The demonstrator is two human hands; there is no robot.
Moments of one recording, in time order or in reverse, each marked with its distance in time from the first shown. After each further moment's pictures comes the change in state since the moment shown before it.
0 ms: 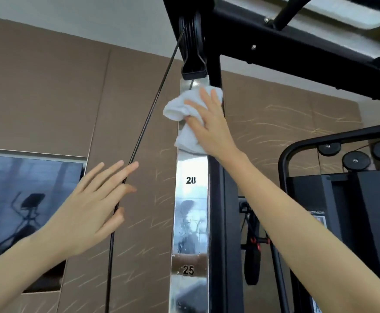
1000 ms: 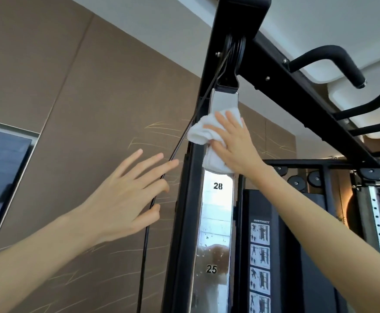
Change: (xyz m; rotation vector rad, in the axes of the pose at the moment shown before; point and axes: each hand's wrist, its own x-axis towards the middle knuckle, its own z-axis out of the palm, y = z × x) left_hand -0.002 -0.028 0.019 -0.226 0.178 0.111; right_hand -0.004 -0.017 -0.005 -0.816 -0.255 -0.220
